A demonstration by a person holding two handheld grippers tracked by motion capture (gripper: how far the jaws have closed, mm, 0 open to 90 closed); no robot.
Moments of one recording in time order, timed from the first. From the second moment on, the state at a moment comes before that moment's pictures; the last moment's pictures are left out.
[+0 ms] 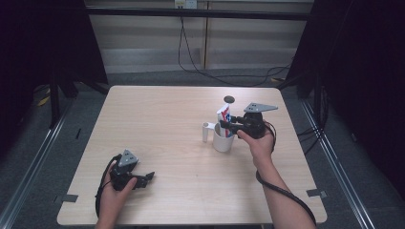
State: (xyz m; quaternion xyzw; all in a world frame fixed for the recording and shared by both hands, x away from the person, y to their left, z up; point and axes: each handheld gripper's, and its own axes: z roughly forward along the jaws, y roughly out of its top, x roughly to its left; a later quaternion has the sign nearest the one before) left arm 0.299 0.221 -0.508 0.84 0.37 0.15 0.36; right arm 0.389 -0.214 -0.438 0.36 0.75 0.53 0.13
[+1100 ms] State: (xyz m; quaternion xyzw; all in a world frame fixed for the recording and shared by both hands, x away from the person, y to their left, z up) left arm 0.299 0.221 -0.508 0.84 0.37 0.15 0.36; right arm 0.384 -0.210 -0.443 0.35 0.78 0.50 0.14
